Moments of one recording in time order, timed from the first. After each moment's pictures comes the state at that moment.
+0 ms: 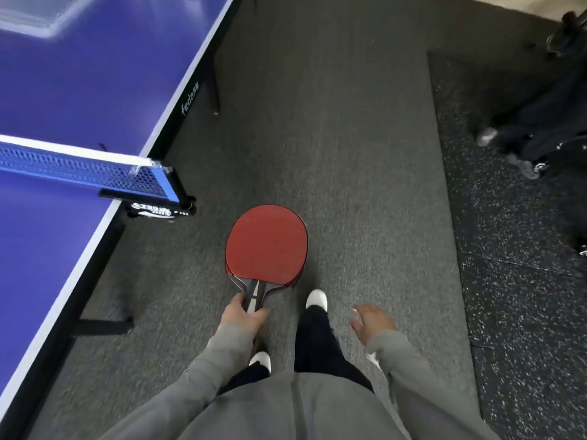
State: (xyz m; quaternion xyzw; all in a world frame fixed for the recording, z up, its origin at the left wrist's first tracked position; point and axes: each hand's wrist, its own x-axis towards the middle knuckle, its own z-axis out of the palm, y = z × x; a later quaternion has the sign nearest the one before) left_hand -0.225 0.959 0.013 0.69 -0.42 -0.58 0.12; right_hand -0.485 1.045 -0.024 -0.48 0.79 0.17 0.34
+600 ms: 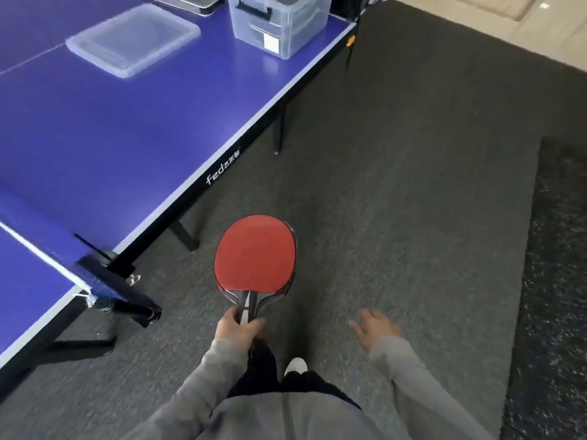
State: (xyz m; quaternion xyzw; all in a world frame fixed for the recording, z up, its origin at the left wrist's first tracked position) left_hand -0.374 0.695 0.027 0.78 -0.24 -0.51 0.26; right_hand -0.649 0.665 -0.014 -0.62 0.69 0.22 0.30
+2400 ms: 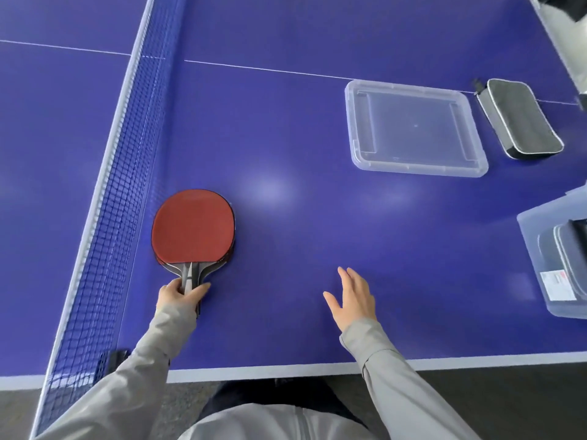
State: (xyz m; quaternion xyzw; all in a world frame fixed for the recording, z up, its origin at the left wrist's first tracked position) left_hand -0.023 0.431 -0.032 0.82 0.19 -0.28 0.46; right_hand -0.177 0.156 -0.015 -0.90 0.35 0.18 0.19
